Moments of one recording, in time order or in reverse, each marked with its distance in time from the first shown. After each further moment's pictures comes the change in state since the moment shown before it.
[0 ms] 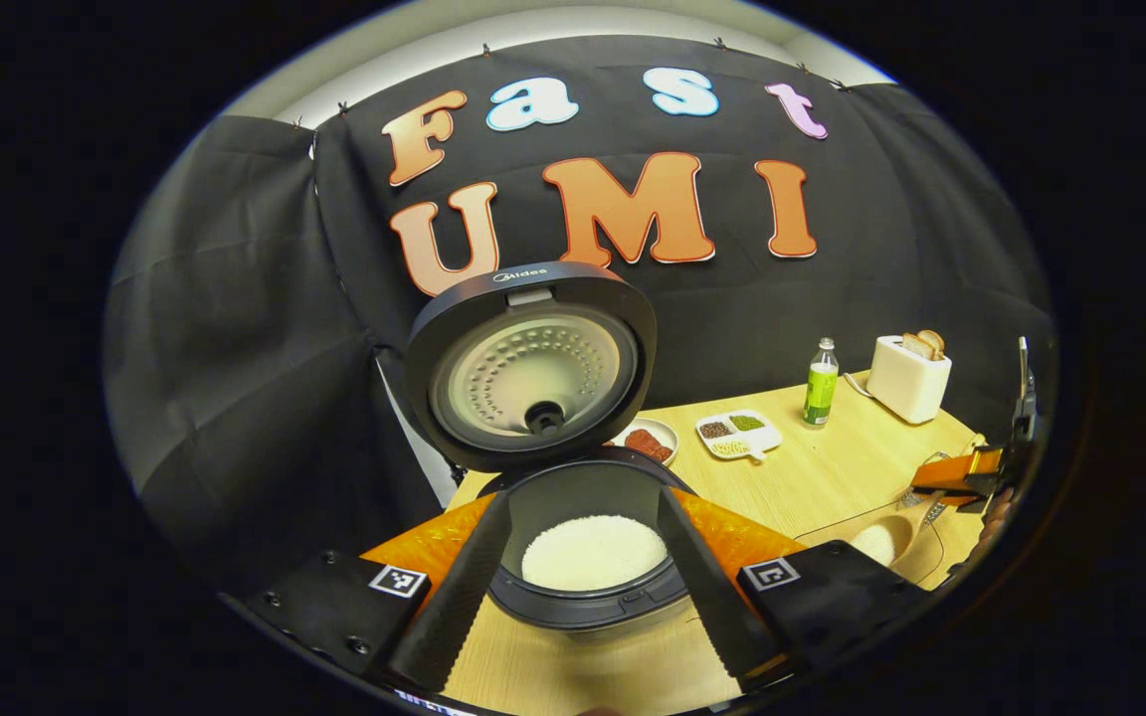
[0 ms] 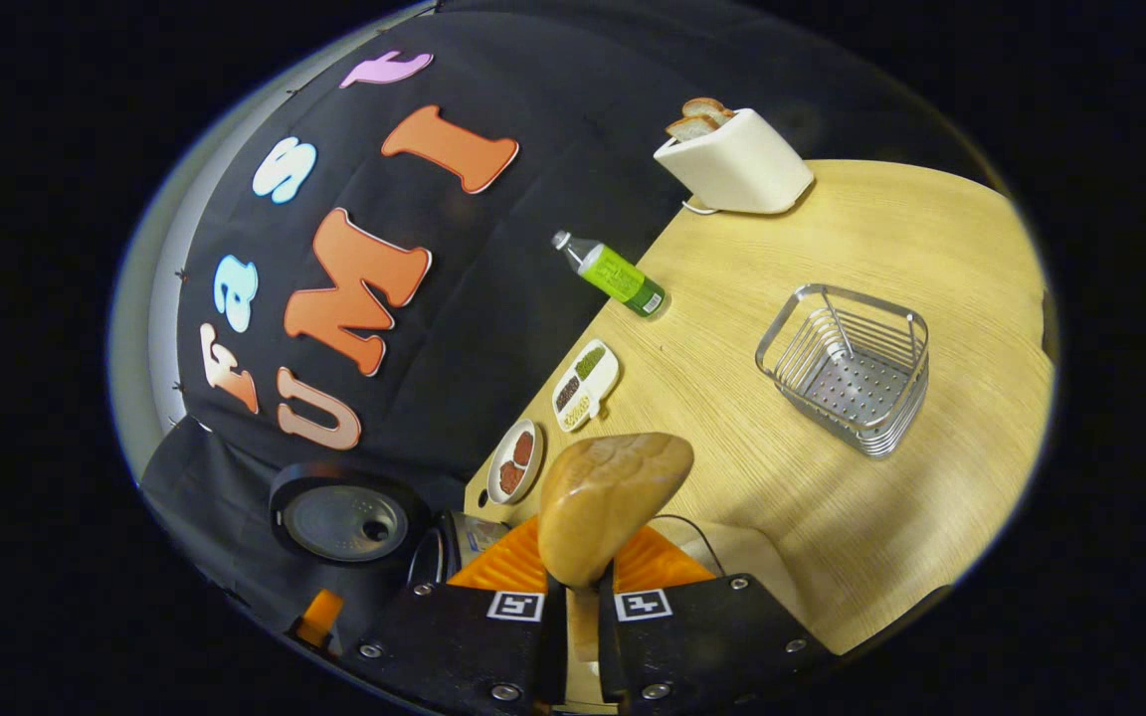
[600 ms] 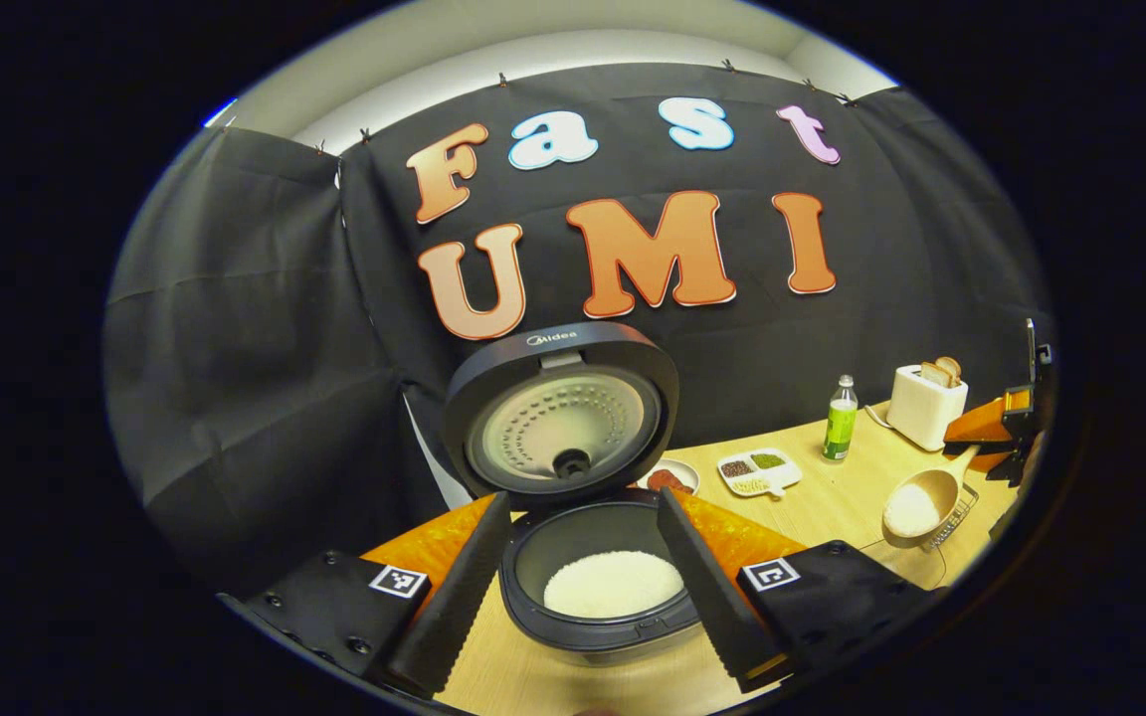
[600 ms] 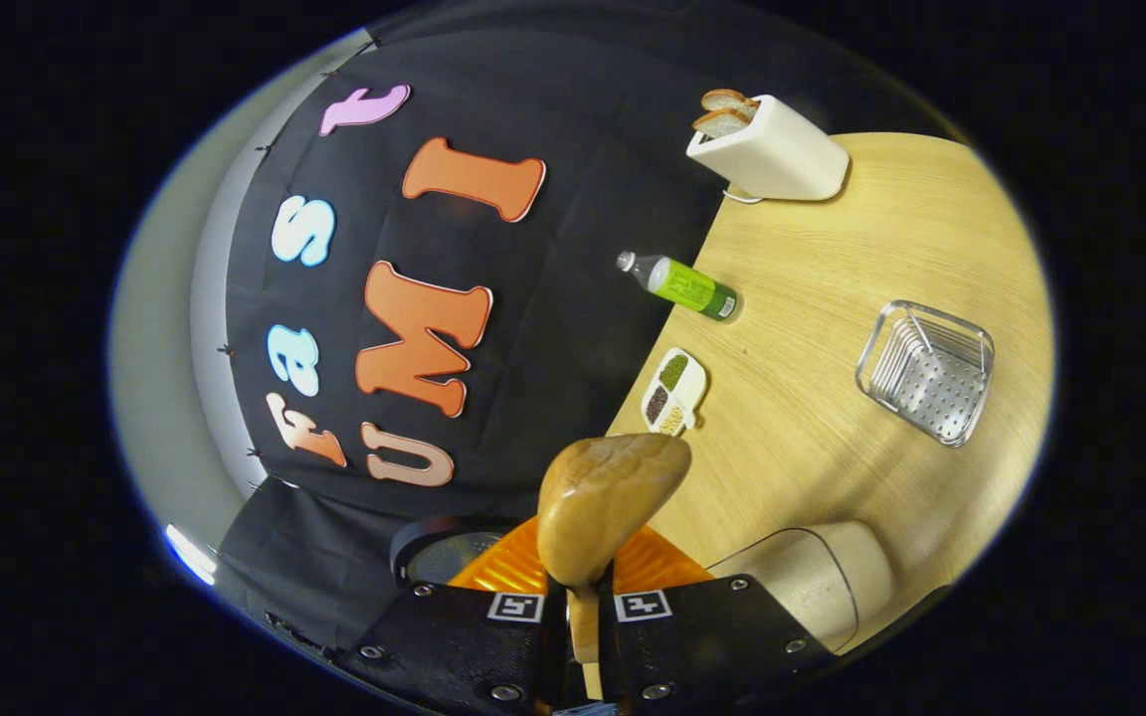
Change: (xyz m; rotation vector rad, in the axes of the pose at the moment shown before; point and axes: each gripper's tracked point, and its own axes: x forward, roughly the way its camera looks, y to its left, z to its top) left arm -0.012 0.020 0.040 0.009 -0.131 0.082; right arm -0.015 0.081 0.040 0.174 0.043 0.199
